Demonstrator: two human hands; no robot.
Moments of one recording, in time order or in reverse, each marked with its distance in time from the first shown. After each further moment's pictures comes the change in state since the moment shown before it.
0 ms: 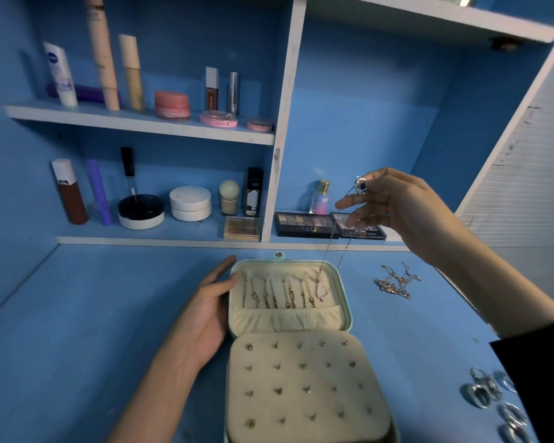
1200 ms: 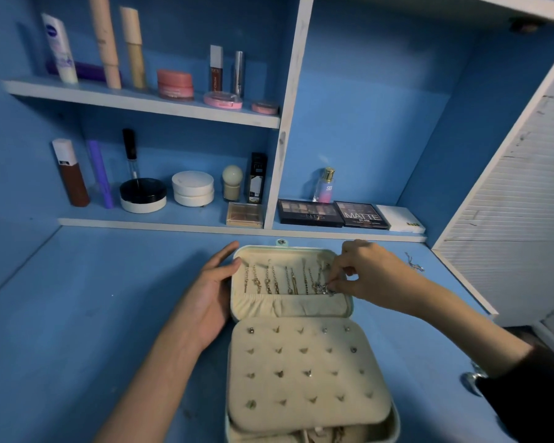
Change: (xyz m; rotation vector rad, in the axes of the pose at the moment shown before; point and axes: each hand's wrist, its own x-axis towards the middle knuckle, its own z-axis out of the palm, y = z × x) left_hand 0.000 0.000 -0.001 0.037 0.007 -0.014; right_hand -0.022 0.077 0.012 -1.202 -0.356 -0.223
